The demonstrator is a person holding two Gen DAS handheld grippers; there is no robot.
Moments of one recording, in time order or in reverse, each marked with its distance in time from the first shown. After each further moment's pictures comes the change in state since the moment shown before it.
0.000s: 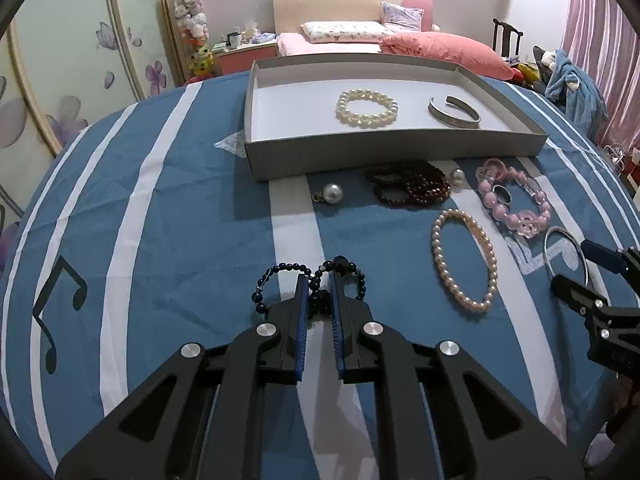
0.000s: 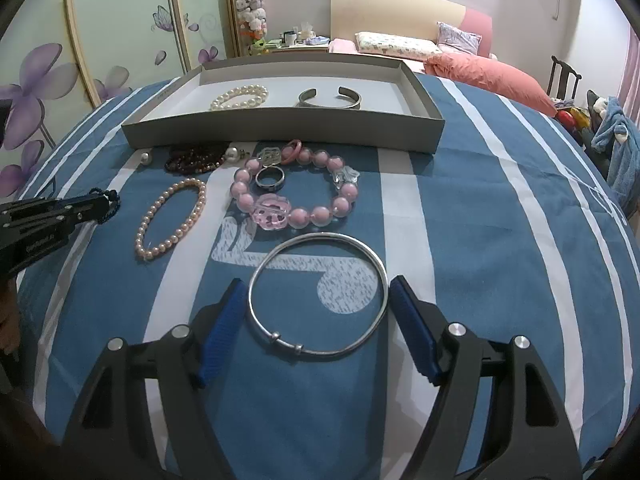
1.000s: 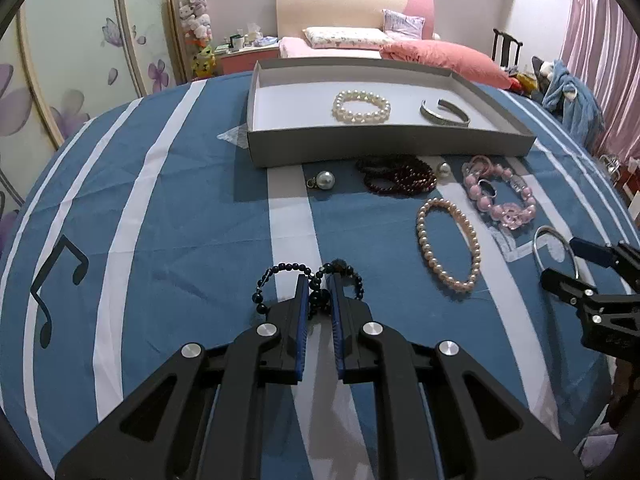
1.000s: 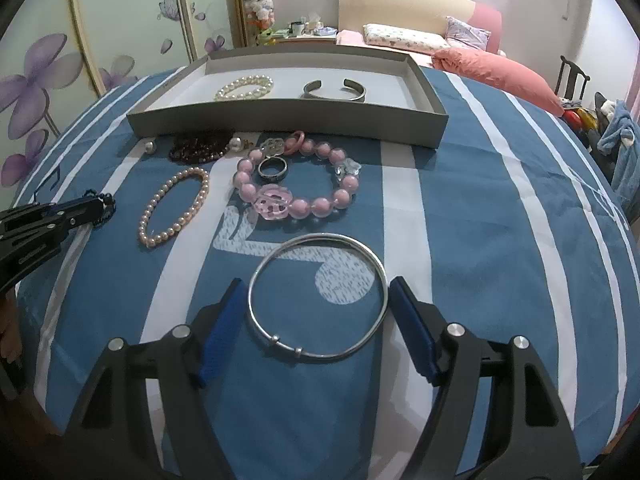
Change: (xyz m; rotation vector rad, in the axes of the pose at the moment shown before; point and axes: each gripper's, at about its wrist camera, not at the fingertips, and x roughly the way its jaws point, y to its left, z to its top) left arm -0.009 -0.005 -0.009 -0.038 -0.030 -0.025; right arm -0.003 -0.001 -0.002 -0.020 0.032 0.018
